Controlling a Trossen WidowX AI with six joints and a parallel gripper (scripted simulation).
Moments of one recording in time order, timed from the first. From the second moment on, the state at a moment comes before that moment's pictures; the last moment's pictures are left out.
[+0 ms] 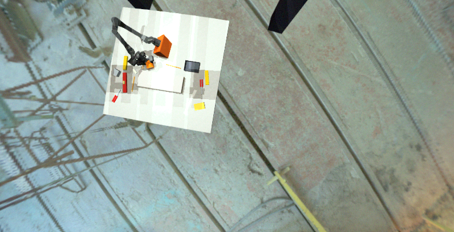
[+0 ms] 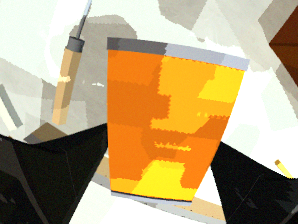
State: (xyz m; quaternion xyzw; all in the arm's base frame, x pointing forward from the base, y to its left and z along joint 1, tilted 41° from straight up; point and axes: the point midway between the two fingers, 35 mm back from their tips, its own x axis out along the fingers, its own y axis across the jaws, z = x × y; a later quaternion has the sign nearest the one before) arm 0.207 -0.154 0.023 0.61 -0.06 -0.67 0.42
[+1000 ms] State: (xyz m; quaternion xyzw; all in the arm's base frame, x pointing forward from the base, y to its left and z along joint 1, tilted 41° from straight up) arm 0.204 -0.133 0.040 0.60 -0.05 -0.68 0.42
